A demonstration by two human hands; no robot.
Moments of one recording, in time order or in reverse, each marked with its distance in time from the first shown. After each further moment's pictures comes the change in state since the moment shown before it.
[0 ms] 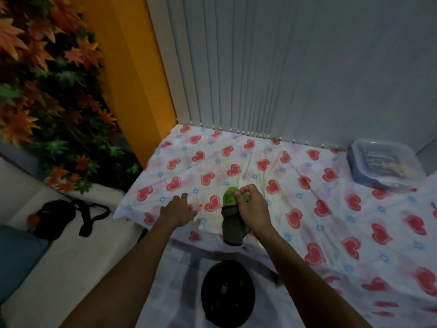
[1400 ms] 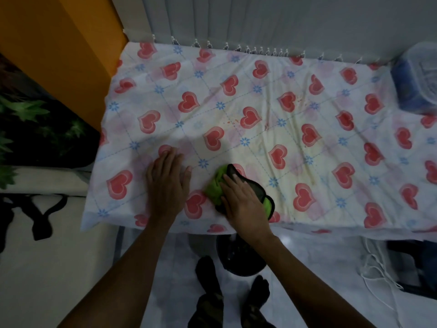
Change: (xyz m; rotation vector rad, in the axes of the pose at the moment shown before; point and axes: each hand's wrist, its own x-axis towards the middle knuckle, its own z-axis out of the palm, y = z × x) left_hand 0.161 -0.104 0.065 0.115 0.627 0.453; right_hand 0.053 0.119 0.219 -0.693 0.041 -0.331
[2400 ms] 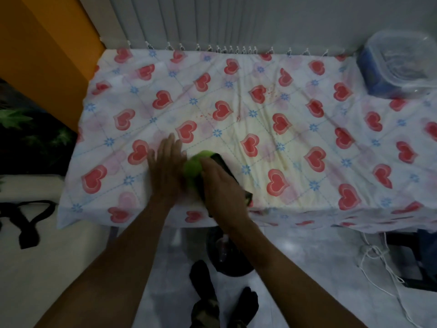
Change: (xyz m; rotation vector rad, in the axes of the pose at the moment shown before) left_hand 0.010 0.064 0.017 0.053 -0.092 0.047; right_hand -0.001 -0.022 -0.073 0.293 0.089 0.141
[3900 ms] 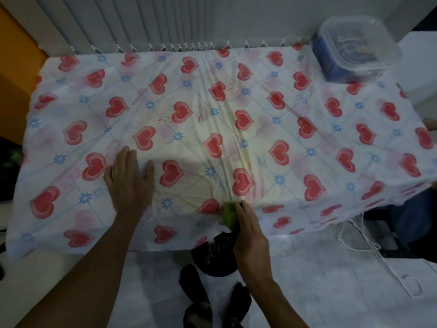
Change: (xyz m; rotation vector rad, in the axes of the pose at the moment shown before) left_hand -0.002 0.016 0.000 -0.027 0.034 -0.171; right_hand -0.139 0.095 -0.017 0.027 0.184 0.365
